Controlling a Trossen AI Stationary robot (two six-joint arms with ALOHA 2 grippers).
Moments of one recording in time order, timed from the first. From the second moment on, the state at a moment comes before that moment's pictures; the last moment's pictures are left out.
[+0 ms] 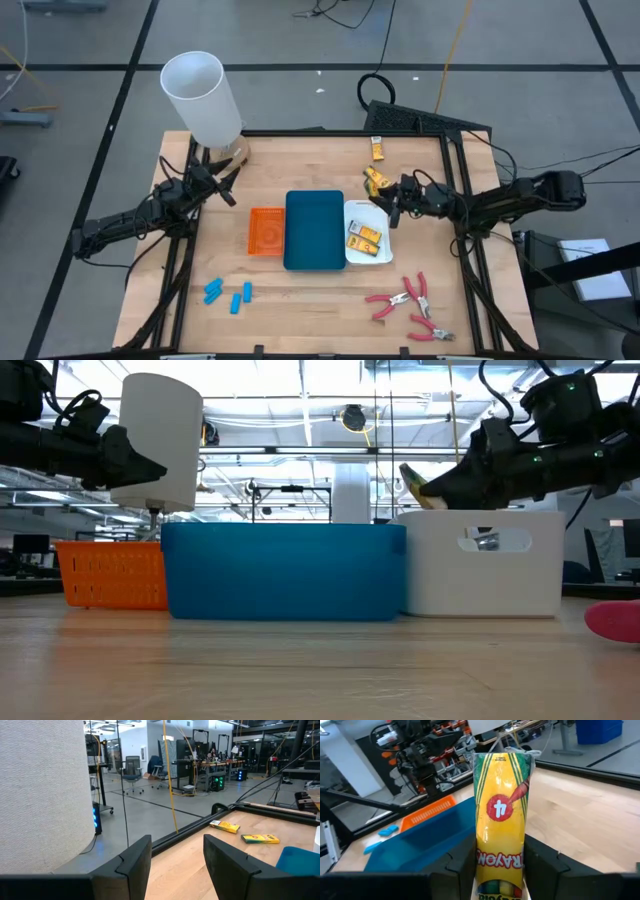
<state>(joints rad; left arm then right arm) 0.32 0.05 0.02 0.08 -0.42 0.05 -0.14 1.18 0.13 0.95 0.10 0.40</state>
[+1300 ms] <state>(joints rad) 0.32 0.05 0.02 0.08 -0.42 0.05 0.19 1.18 0.13 0.95 0.11 0.43</state>
